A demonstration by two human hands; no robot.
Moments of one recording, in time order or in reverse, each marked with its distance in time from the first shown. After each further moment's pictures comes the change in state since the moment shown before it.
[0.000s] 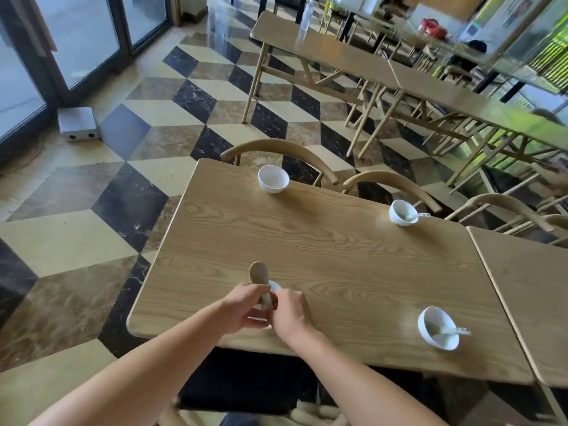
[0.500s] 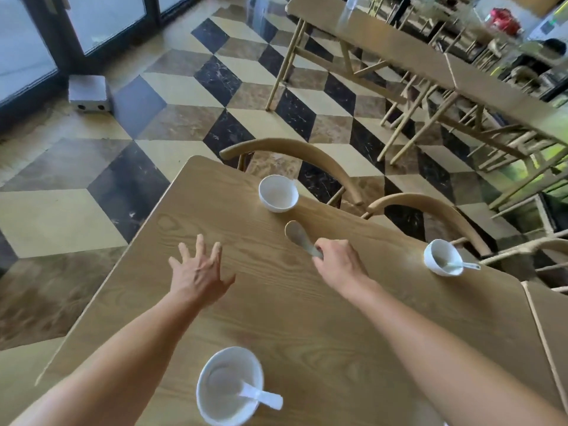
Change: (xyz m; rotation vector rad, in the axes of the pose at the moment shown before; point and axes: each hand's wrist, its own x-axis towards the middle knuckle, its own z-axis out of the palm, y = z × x) left_hand 0.178 0.088 -0.070 1.354 0.701 0.181; right_hand 0.249 0.049 -0.124 -0.360 0.100 -0.199
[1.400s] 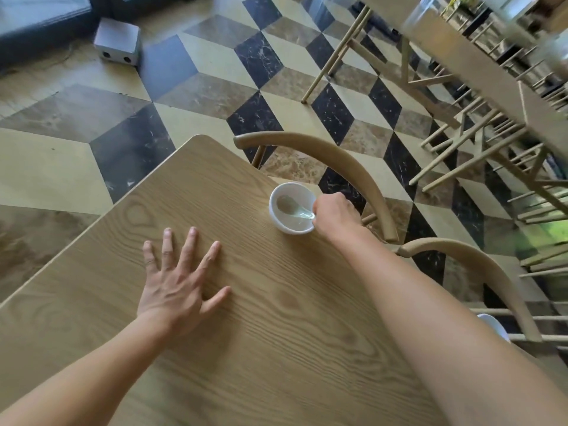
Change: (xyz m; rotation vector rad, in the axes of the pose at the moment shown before) left_hand 0.068 0.007 0.072 0.015 0.346 -0.011; right_hand 0.225 -0.021 0.026 -0.368 -0.034 -0.162
